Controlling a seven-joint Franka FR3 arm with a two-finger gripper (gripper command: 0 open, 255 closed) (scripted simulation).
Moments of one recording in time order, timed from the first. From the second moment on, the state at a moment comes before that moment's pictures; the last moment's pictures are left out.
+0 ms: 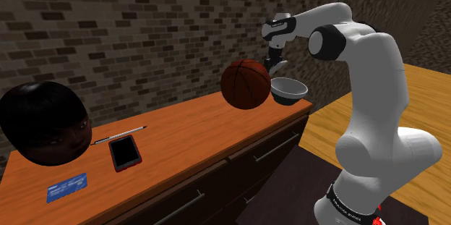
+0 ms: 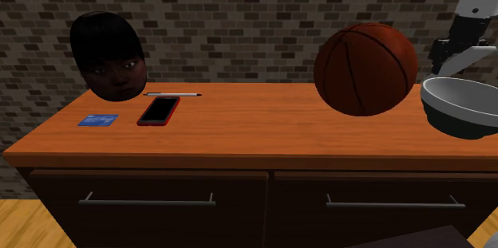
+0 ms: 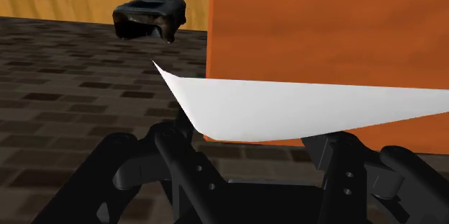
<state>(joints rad) -0.63 0.64 -0.07 -1.24 0.03 1.88 -0.50</state>
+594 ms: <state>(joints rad) -0.63 0.67 -0.07 -1.31 0.03 1.98 -0.50</state>
